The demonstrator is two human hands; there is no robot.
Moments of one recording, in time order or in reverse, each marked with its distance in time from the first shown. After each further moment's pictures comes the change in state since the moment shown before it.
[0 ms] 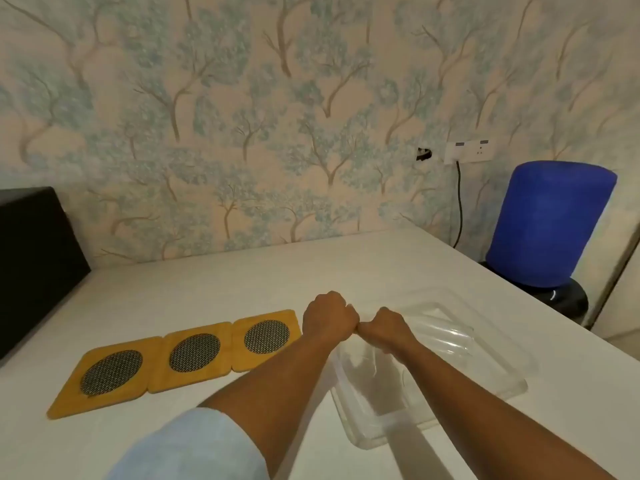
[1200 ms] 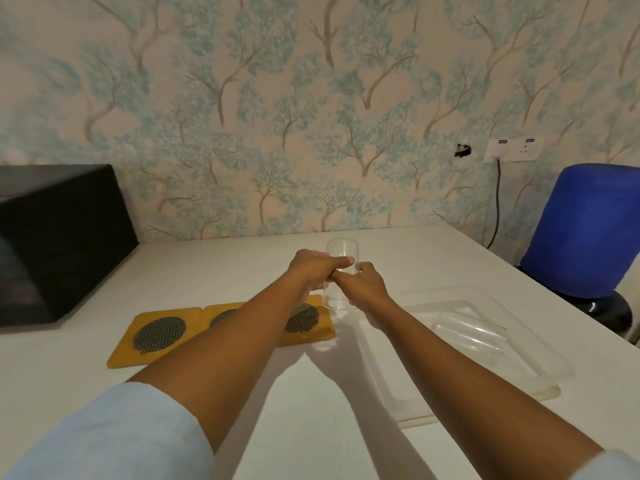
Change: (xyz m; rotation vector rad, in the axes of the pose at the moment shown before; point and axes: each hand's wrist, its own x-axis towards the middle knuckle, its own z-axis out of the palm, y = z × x) left_hand 0.009 -0.052 -0.098 -0.829 -0.060 -0.233; right_hand -0.019 -0.091 0.033 0.500 -0.084 -0.198
